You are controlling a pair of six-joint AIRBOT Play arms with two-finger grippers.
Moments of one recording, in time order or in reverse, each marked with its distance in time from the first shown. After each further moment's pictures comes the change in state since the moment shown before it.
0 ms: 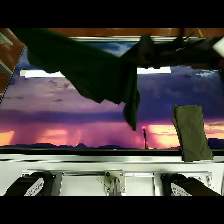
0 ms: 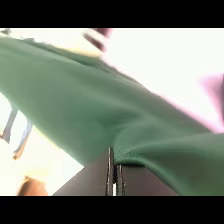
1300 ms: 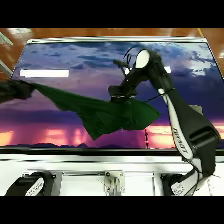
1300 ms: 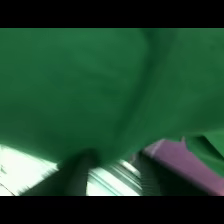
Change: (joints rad) left arm 0.002 0.037 -0.464 0.276 -0.227 -0.120; right arm 0.238 -0.587 0.186 -0.465 0.341 0.064
